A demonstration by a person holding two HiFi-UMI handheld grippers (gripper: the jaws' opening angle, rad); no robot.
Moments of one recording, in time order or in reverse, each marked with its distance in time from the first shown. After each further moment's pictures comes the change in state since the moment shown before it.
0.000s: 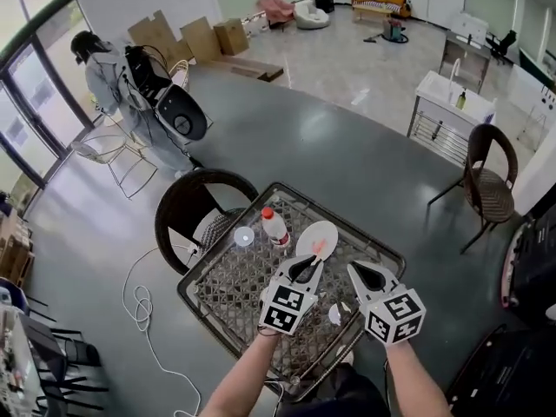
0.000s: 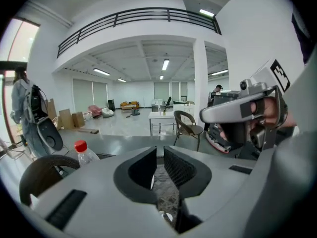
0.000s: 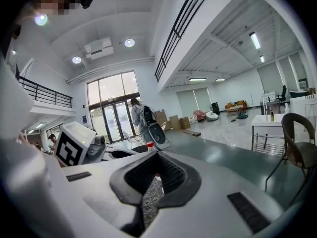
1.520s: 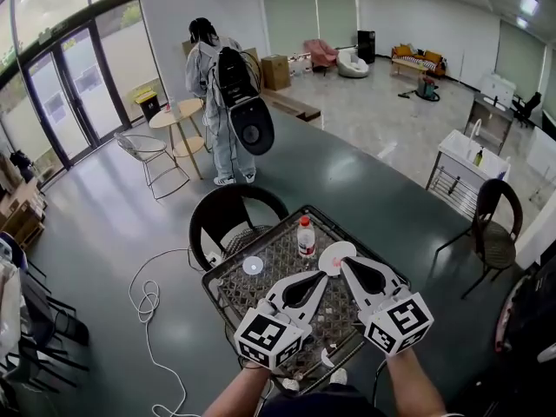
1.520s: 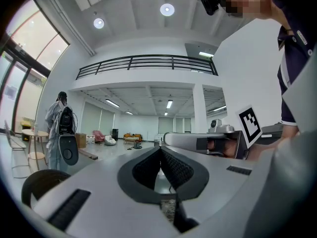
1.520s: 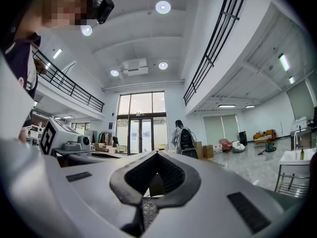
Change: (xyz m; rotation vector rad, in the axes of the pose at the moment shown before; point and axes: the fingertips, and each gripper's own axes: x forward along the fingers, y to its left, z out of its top) left arm -0.214 -0.051 0.113 -0.080 -0.439 0.041; right arm -0.060 0.158 0.125 -0.242 -0.268 0.253
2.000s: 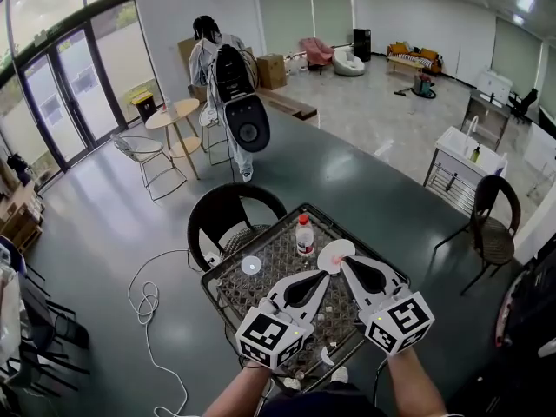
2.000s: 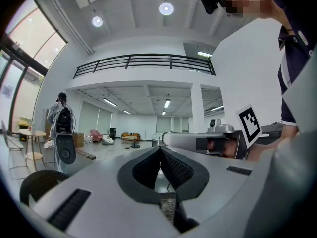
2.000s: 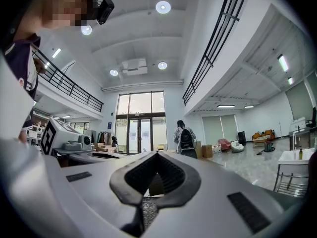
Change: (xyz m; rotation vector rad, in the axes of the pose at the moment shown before) left arm -0.004 0.000 -0.001 0.003 0.009 -0.029; right arm 0.002 0.007 -0.001 -0.001 0.001 -0.010
